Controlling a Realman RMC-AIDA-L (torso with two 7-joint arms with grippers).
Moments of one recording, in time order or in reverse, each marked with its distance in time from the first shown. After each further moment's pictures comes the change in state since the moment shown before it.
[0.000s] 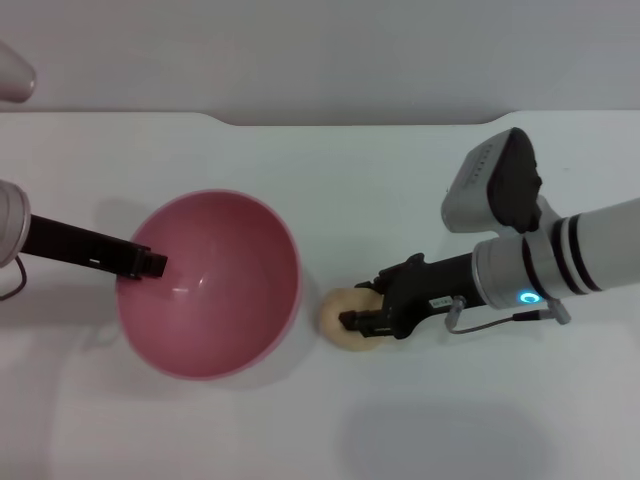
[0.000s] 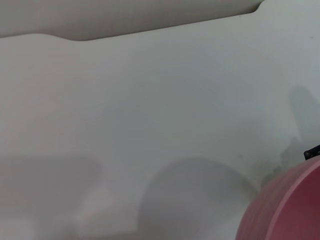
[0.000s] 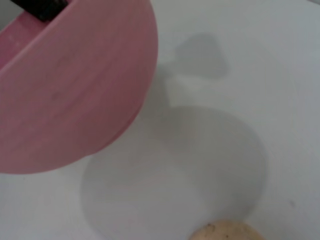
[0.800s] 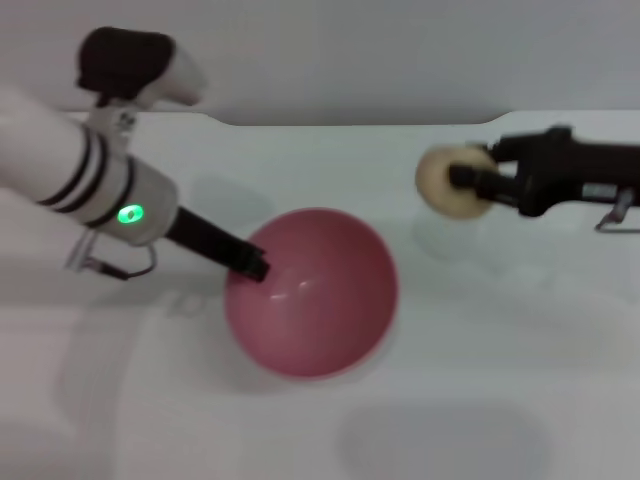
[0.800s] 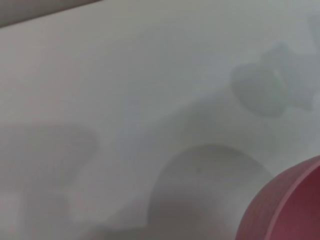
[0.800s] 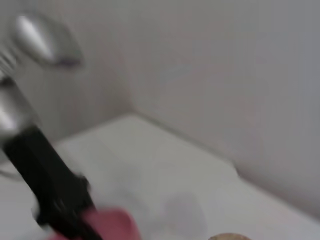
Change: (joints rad) left arm -0.296 -0.007 0.158 -0.418 0.002 -0.185 -0.007; right arm -0.307 -0.025 0.442 -0.547 0.009 -0.369 -0.003
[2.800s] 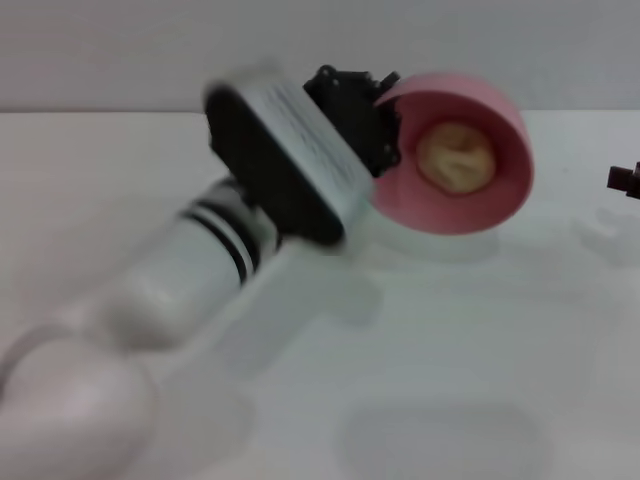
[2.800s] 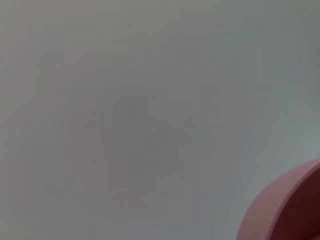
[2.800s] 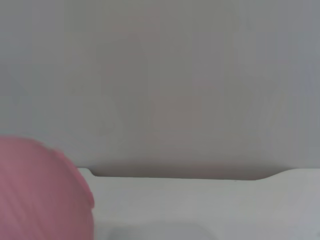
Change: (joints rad) left arm 0.299 -0.008 0.882 0.087 -0.100 -1.626 0.550; right arm -0.064 0.014 0.429 0.009 -0.245 -0.007 0.250
